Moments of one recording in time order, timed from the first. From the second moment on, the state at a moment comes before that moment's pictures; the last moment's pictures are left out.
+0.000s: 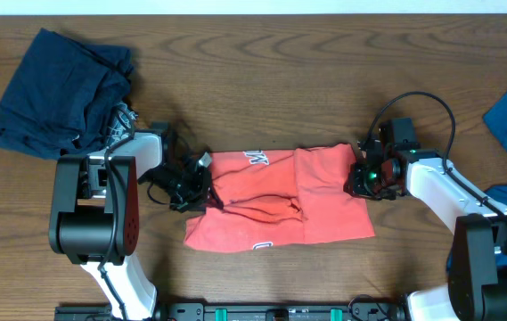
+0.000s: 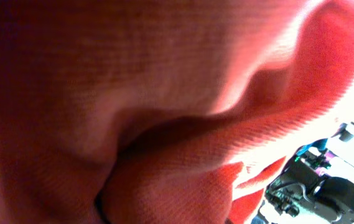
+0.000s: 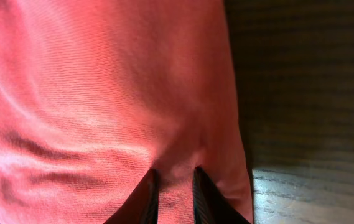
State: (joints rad) left arm -0.06 1.95 1.00 -0.94 0.72 -0.06; right arm 0.10 1.64 0.81 -0.58 -0.33 0.23
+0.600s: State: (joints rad) left arm -0.14 1.61 1.24 -1.16 0.46 -0.17; right arm -0.02 1.34 0.84 -0.71 -0.26 0.23
